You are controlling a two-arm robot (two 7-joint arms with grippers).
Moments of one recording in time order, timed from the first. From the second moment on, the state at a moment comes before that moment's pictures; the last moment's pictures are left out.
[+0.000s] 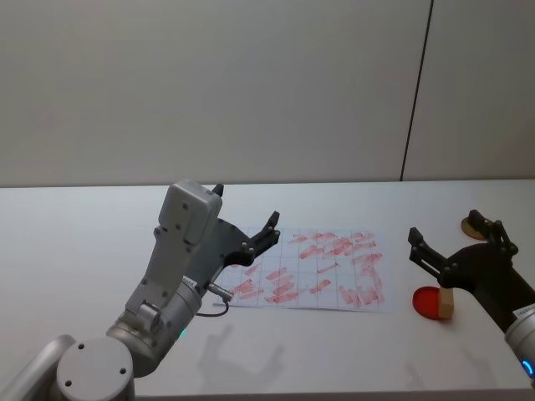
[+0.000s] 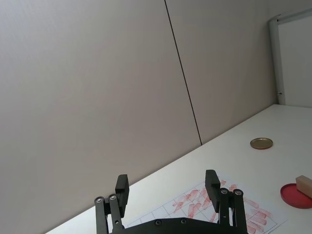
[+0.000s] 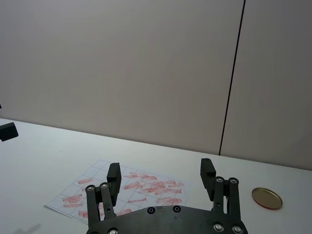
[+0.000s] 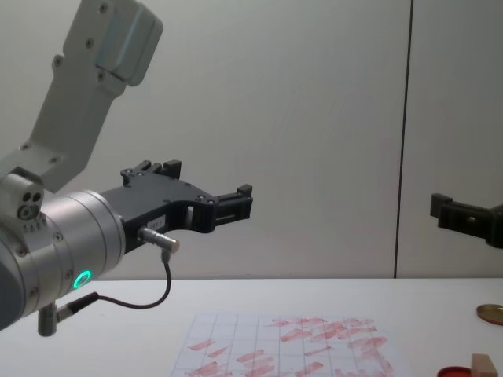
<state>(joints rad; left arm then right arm) -0.24 0.38 0.45 -1.63 -0.20 0.01 -0.01 -0.01 0.34 -0.23 -1.77 0.29 0.03 0.07</state>
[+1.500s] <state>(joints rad) -0.24 0.38 0.45 -1.63 -0.20 0.01 -0.01 0.10 0.13 -0.27 -1.56 0.17 0.29 -0.29</state>
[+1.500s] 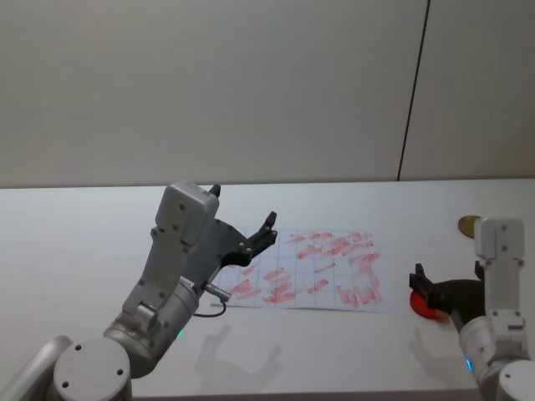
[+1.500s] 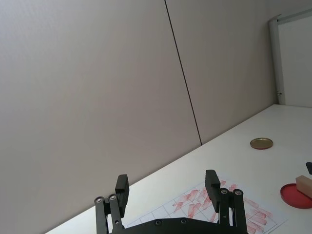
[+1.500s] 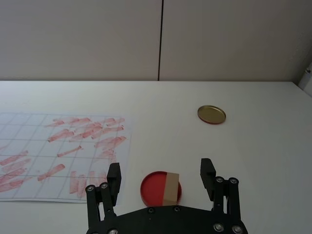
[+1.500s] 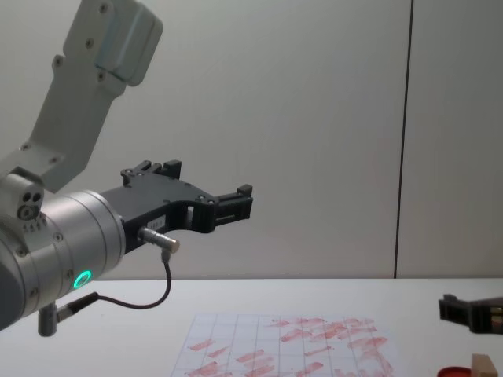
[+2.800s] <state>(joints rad) -0.24 0.38 0.45 -1.63 -0.20 0.01 -0.01 0.24 0.06 -0.23 -1.25 0.17 0.32 -0.28</state>
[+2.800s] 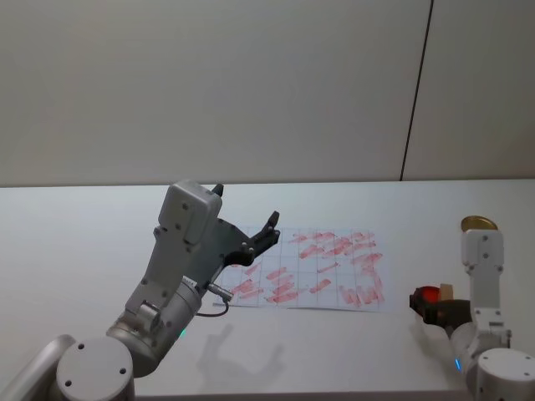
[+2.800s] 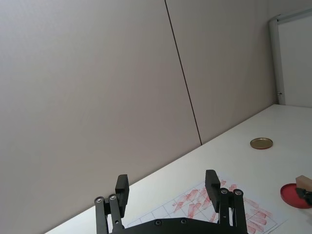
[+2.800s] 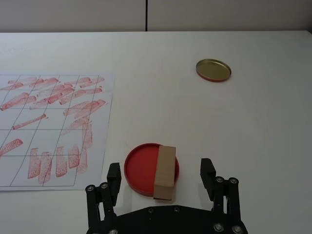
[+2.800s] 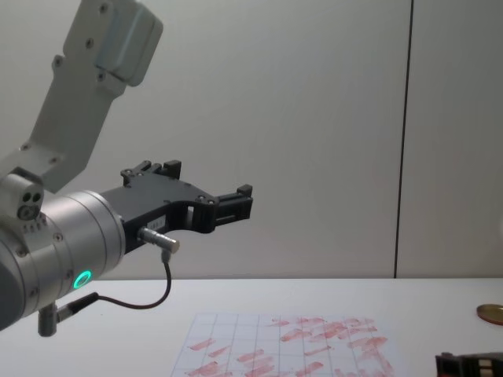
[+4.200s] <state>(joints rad) -0.24 0.38 0.45 -1.63 -0.20 0.01 -0.01 0.28 0.04 -0.21 -1.19 0.14 0.31 -0.27</state>
